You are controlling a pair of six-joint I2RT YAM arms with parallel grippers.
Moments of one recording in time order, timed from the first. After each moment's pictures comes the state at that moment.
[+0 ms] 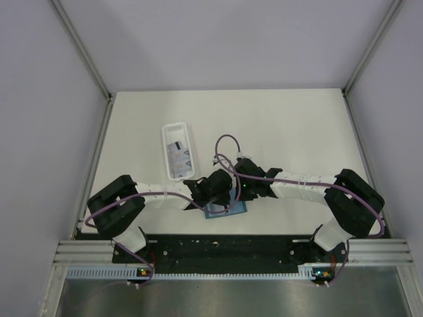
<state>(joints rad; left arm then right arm) -1.01 1.60 0.76 -0.02 -0.16 -0.73 0.88 1.55 0.80 -0.29 0.04 0.76</state>
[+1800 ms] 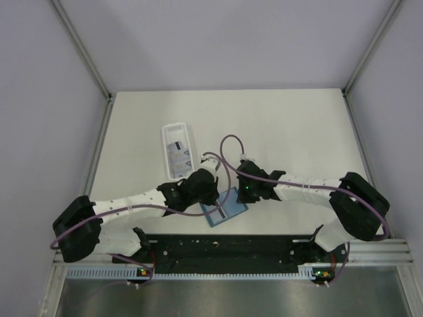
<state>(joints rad) -0.99 1.27 0.66 -0.15 -0.16 -0.58 0.88 1.52 0.77 -0.29 0.04 0.80</state>
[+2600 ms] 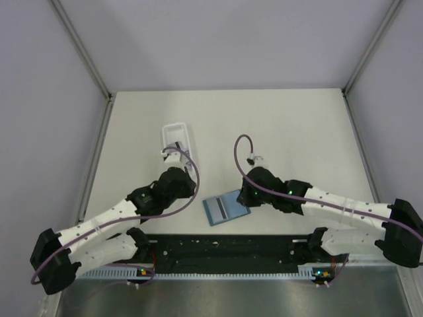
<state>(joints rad) -0.85 0.94 0.56 -0.29 -0.32 -0.74 1.04 1.12 0.65 -0.42 0.16 0.91</state>
